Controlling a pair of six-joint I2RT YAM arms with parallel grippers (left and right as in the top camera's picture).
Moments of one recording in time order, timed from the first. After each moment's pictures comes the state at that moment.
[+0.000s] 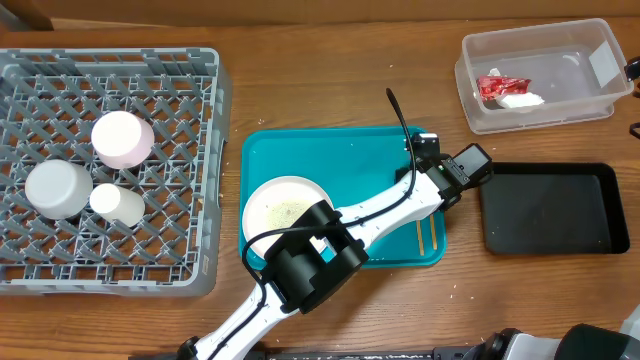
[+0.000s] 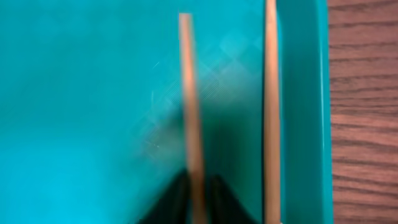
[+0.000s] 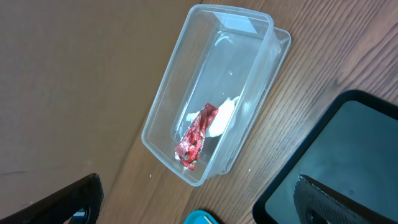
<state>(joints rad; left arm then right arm) -0.97 2.42 1.96 -0.82 -0.42 -0.94 -0.51 1.50 1.72 -1.00 -0.22 0.70</state>
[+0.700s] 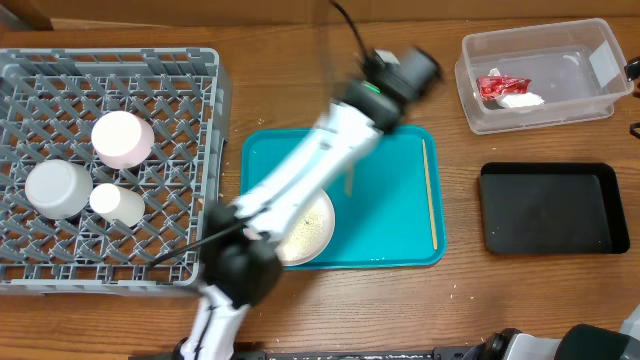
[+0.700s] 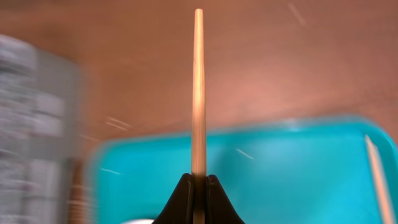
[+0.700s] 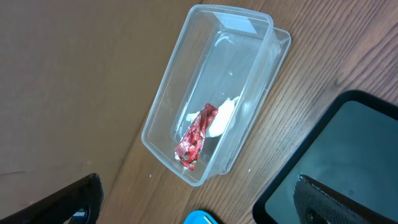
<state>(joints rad) -0.65 2.11 2.17 -1.17 -0.47 -0.44 -0.51 1.50 1.72 -1.00 -0.22 0.70</state>
